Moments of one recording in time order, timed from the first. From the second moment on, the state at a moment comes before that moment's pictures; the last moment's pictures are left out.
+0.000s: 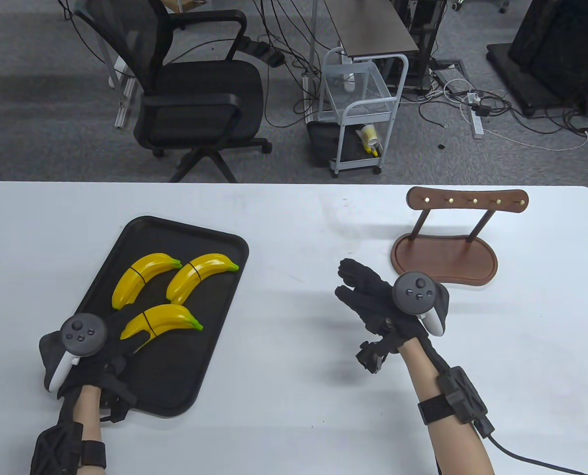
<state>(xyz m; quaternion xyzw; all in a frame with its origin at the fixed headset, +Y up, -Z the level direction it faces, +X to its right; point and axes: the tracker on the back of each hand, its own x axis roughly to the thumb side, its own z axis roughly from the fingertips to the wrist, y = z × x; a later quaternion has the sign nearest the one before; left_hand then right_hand) -0.368 -0.767 -0.260 -0.07 0.08 0.28 0.95 0.168 -0.711 -0.349 0.18 0.00 0.88 0.44</state>
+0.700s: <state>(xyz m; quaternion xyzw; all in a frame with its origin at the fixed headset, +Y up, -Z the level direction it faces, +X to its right) -0.377 -0.780 -0.258 -0.09 0.10 0.28 0.95 0.166 -0.714 -0.349 0.18 0.01 0.88 0.43</state>
